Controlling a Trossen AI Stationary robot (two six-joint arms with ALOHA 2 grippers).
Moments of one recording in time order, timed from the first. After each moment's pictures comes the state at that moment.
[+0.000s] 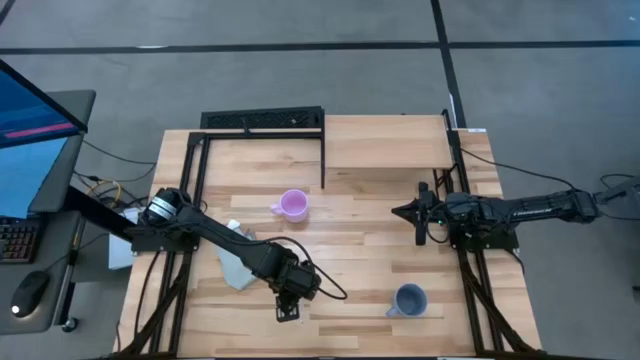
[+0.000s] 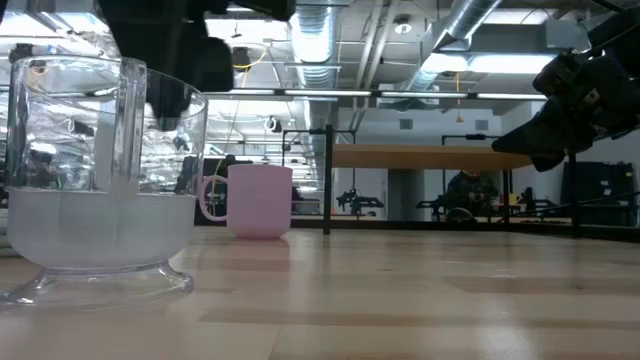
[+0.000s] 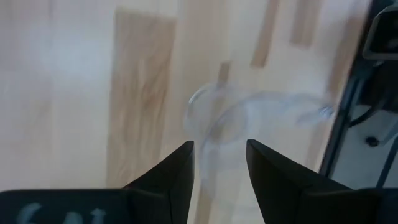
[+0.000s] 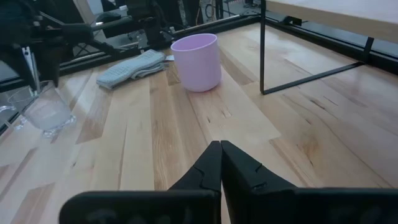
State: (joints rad) left arm -0.43 1.93 1.54 -0.92 0.13 -0.62; right arm 0.03 0.33 0.01 0.03 0.16 0.21
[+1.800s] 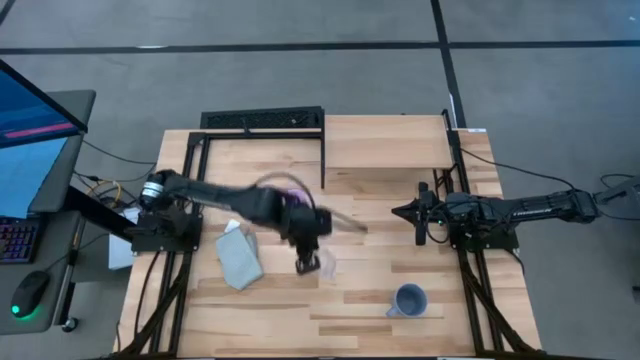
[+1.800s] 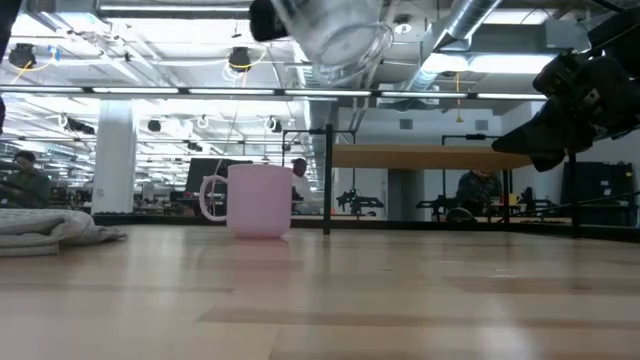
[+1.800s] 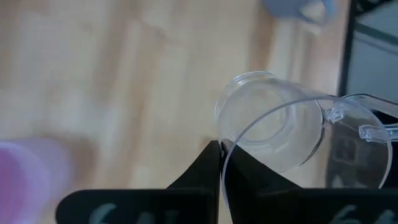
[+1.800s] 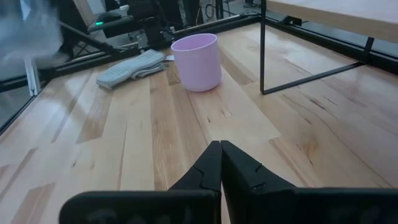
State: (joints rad) left arm -0.15 1.81 1.79 -1.04 0.05 -0.42; right arm 0.03 0.33 0.01 0.04 0.16 0.21
